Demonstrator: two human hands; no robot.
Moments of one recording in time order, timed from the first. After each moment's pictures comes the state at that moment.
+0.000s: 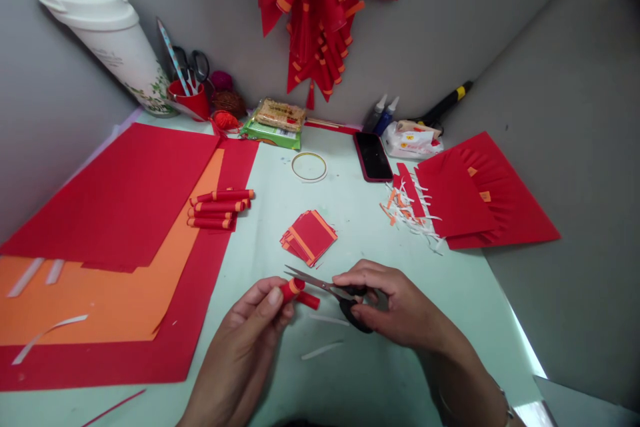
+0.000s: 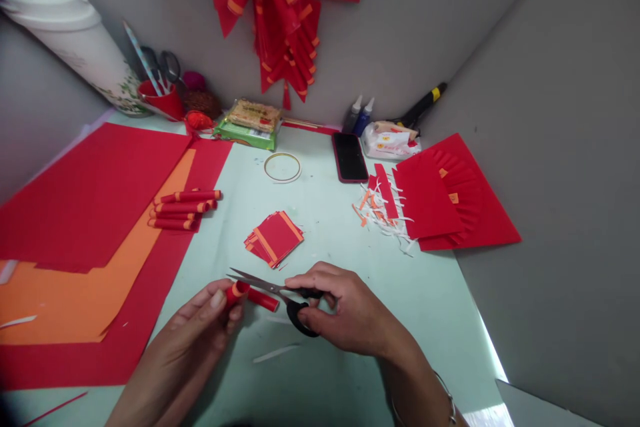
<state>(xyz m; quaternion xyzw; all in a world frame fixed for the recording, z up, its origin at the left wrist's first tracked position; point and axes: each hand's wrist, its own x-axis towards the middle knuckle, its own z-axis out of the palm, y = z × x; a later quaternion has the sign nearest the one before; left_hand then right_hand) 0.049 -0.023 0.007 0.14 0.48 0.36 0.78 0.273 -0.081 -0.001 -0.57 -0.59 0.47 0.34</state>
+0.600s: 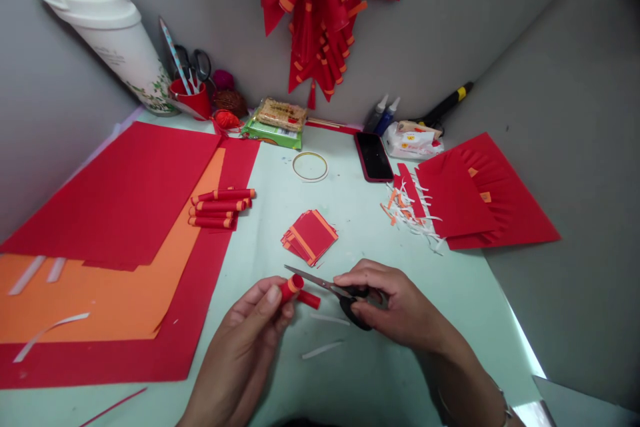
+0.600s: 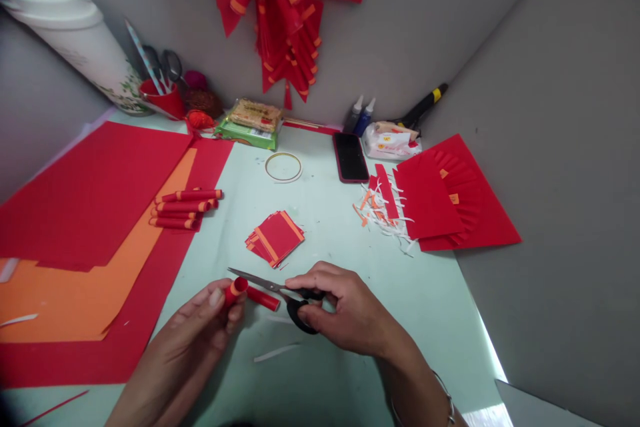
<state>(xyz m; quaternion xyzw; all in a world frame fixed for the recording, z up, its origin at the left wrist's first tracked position) 0.049 -0.023 0.010 0.12 0.49 0.36 0.78 0.269 -0.081 -0.001 -0.57 -0.58 0.46 0.36</state>
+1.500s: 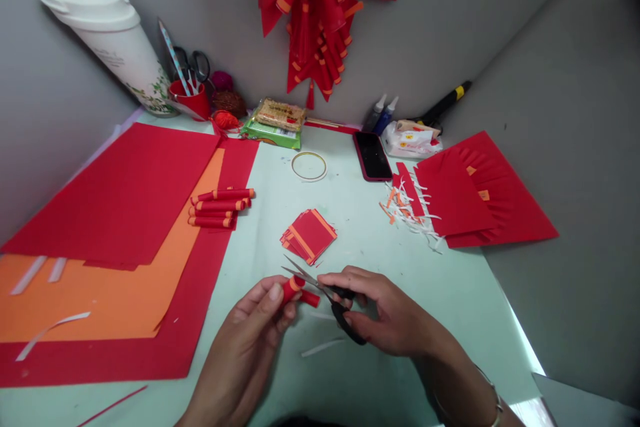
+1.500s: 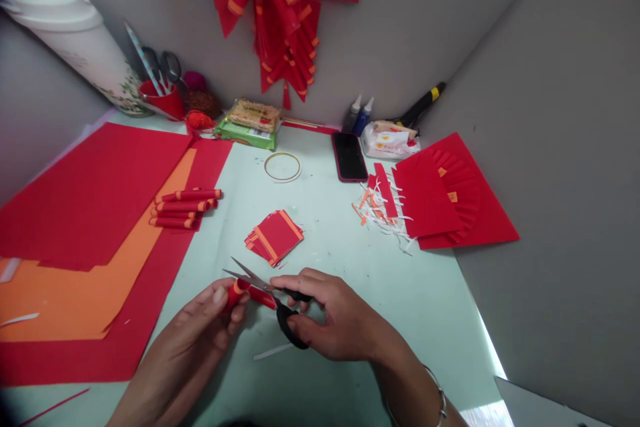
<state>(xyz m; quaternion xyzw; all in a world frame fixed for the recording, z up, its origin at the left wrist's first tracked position) 0.050 -0.023 0.008 0.12 0.49 0.35 0.79 0.262 -0.080 0.000 -0.50 -0.63 0.49 0.34</state>
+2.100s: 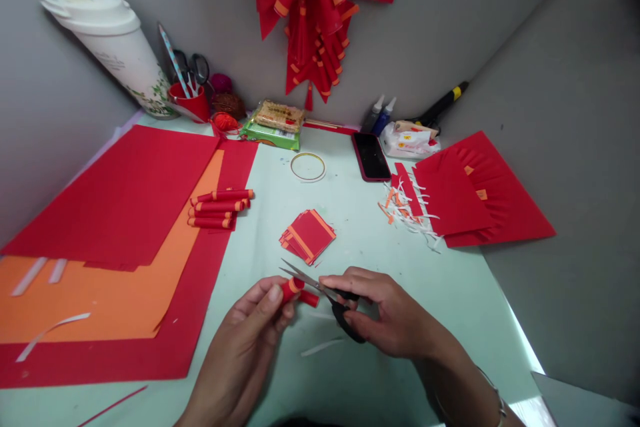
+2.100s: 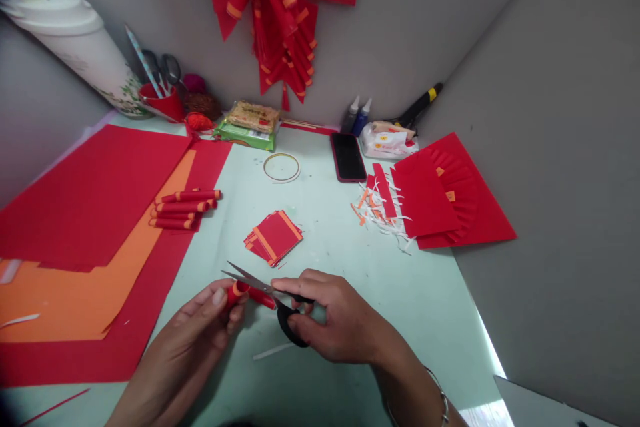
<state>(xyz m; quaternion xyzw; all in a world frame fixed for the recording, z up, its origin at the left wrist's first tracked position) 0.048 -0.024 0.007 0.15 0.49 0.35 0.79 0.262 -0.083 0.002 -0.52 -0.63 0.45 0.35</state>
